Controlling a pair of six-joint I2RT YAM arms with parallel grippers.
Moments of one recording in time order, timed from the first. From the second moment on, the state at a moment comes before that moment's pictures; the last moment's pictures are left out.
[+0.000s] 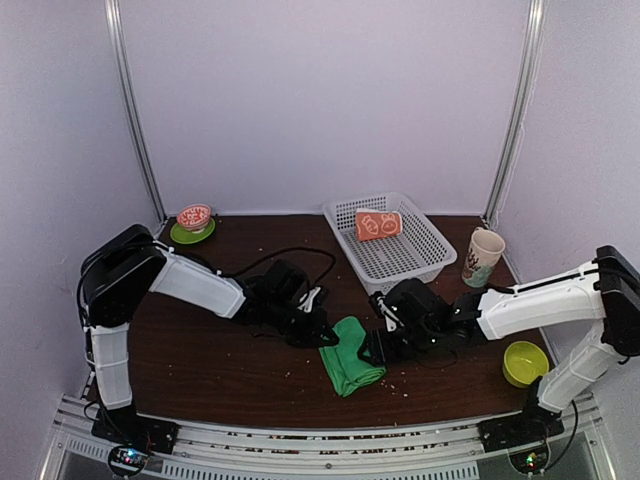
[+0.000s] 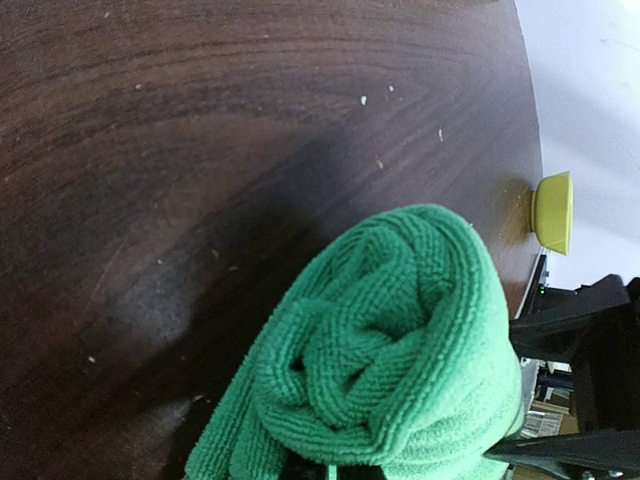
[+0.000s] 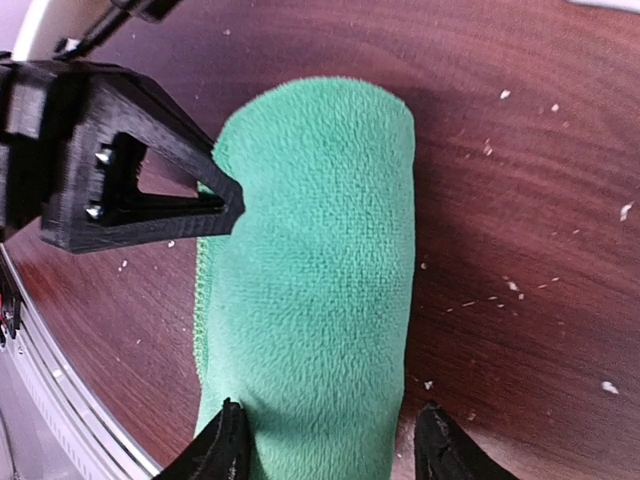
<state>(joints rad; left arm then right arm) -0.88 2.01 1.08 0.11 0.52 -0.79 0.99 1.50 0.76 -0.18 -0.04 0.71</state>
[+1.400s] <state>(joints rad) -0.88 1.66 0.81 0.10 0.48 -0.83 1.31 1.87 1.27 -0.76 0.59 0.58</state>
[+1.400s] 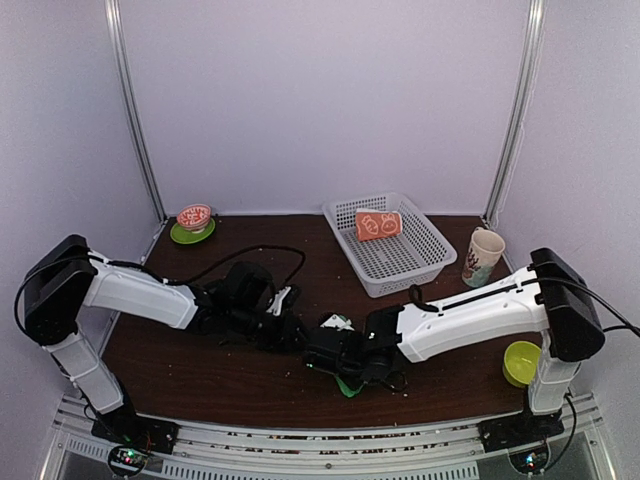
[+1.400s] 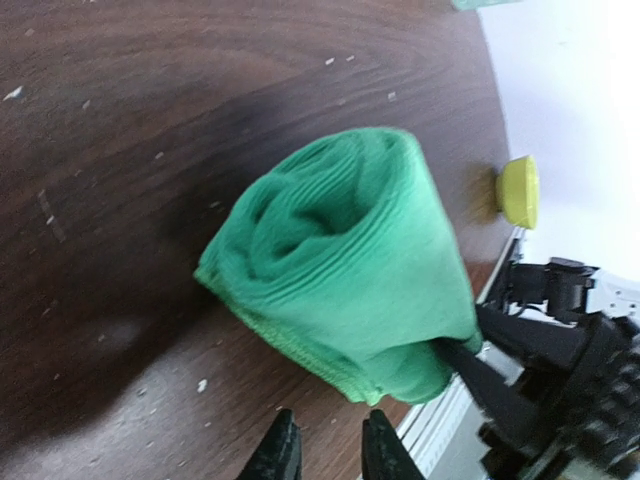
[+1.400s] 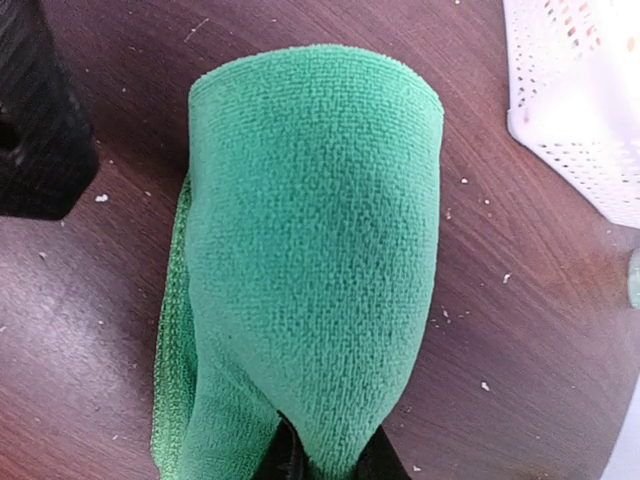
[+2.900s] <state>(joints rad) -0.87 1.96 0.91 0.42 0.62 -0.91 1.37 1.89 1.33 -0.80 0.60 0.53</state>
